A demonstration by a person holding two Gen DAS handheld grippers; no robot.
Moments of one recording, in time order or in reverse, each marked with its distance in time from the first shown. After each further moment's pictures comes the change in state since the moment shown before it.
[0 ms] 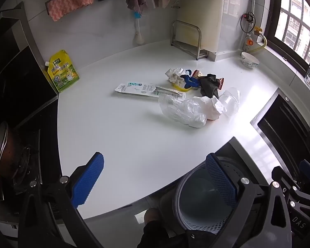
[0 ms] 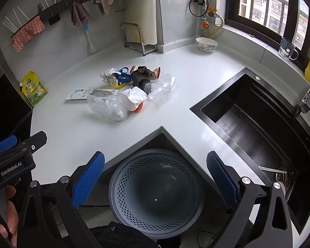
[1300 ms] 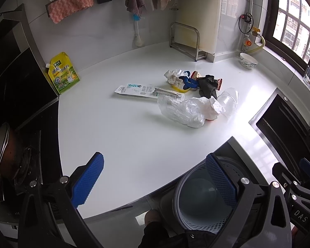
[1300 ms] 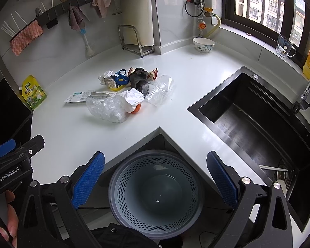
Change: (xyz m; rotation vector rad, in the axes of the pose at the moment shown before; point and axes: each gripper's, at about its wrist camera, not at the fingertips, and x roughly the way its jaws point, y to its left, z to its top) left arm -0.006 0.000 -0.003 0.004 -0.015 -0.001; right arm -0.002 -0.006 -0.002 0.018 -0.011 0.004
